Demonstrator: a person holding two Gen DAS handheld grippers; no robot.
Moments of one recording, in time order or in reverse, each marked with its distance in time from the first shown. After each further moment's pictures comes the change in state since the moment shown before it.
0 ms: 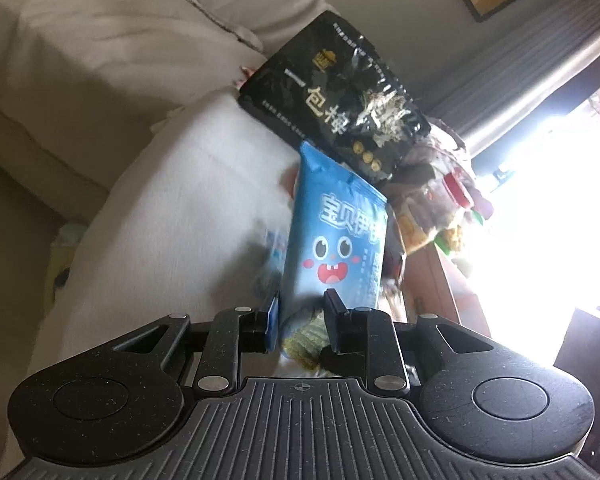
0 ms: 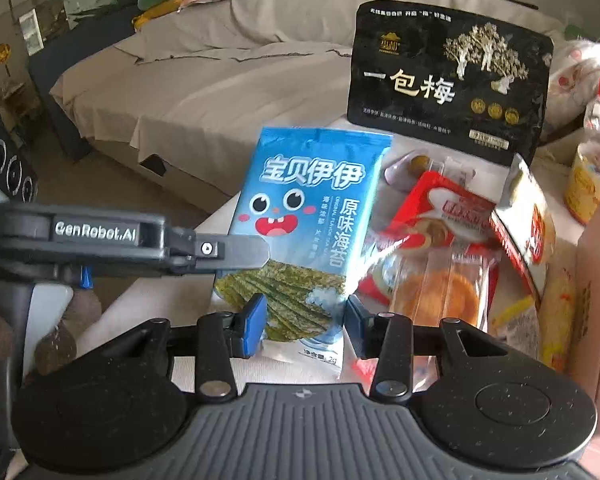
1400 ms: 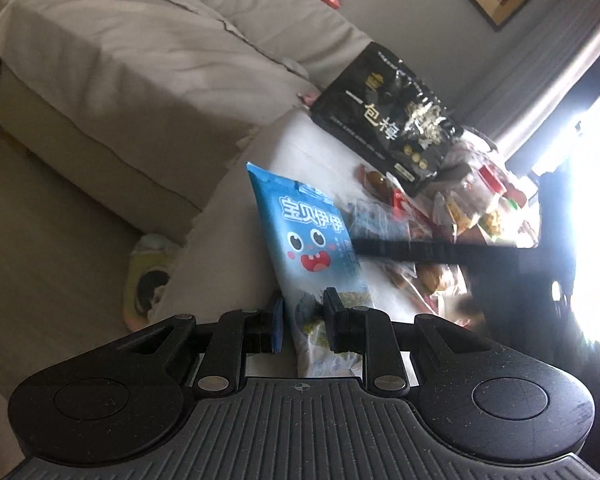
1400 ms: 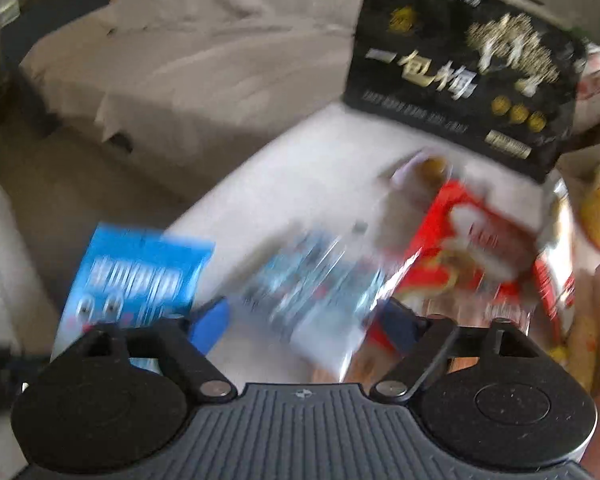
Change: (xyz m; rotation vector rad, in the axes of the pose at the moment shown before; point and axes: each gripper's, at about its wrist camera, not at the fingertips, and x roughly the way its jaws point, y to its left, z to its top) left arm -0.080 0.036 -0.046 0.056 -0.094 0.154; right arm 0.055 0.020 0.022 -0.091 0.084 -0.126
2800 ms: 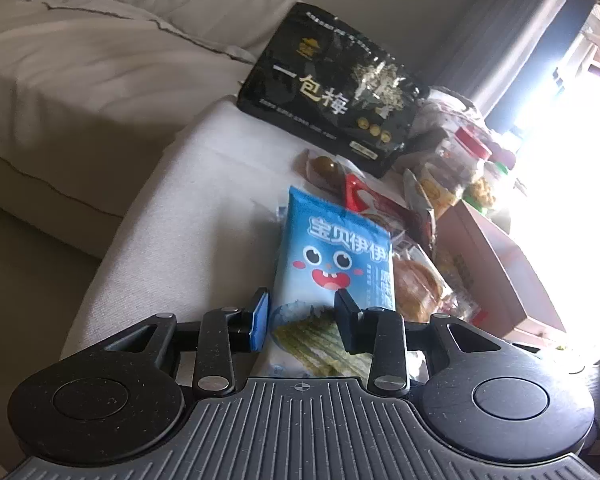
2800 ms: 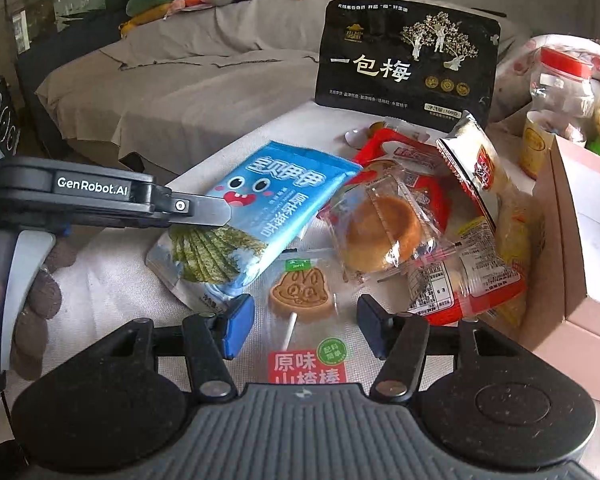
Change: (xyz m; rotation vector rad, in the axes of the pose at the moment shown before) left arm 0.076 -0.066 0.017 0.166 0.050 -0.031; right arm -0.060 -0.027 -0.089 0.066 -0.148 0.012
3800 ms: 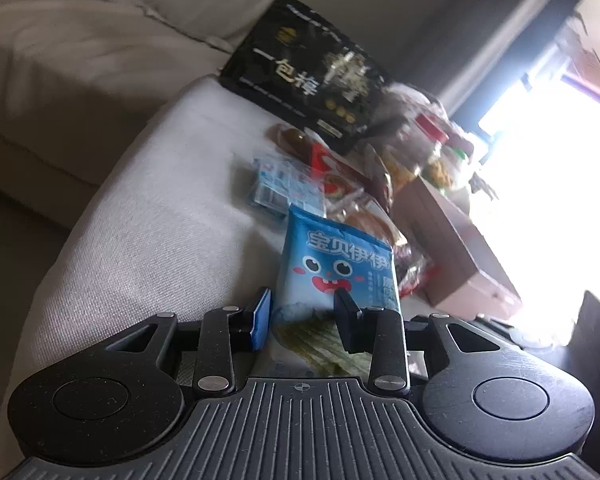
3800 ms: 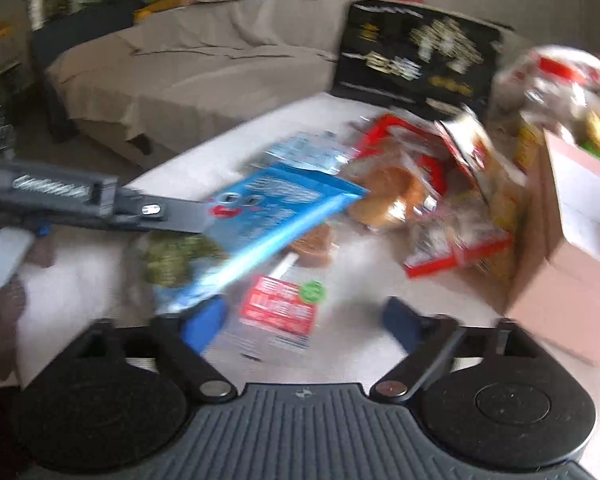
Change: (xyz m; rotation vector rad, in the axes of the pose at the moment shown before) left arm -0.036 0.006 -0.046 -0.014 0.005 -0.110; right arm -0.022 0.004 -0.032 -0.029 0.009 -0.005
